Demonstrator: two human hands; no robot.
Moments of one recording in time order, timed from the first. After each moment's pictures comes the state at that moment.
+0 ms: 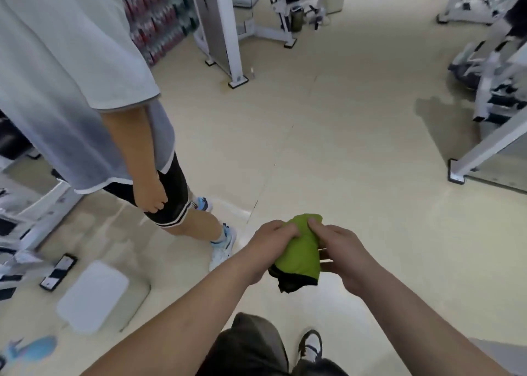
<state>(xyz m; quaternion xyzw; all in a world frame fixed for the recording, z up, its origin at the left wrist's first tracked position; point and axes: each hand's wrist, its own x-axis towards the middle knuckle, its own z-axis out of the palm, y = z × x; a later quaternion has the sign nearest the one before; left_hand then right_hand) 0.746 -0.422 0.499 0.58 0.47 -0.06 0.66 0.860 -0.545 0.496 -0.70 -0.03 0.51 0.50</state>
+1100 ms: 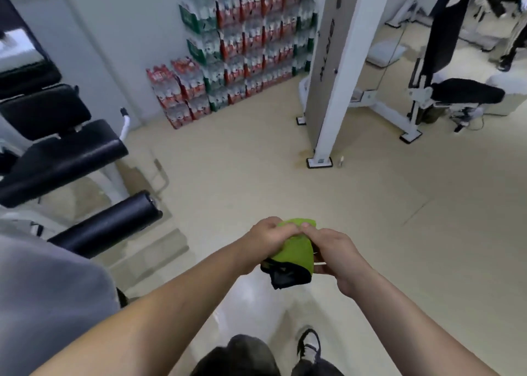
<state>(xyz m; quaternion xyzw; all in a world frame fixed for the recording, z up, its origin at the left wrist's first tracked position) 1.152 0.293 0.508 0.48 0.56 0.11 0.66 1.311 0.232 0.502 -0.69 -0.23 0.60 0.35</state>
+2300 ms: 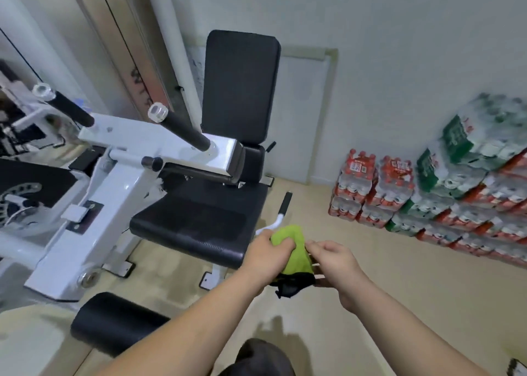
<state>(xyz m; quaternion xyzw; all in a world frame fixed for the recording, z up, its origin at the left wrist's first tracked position) 0.793 0.912 0.514 0.16 0.81 0.43 0.36 0.912 1.004 0.511 -0.50 -0.55 0.66 0.09</state>
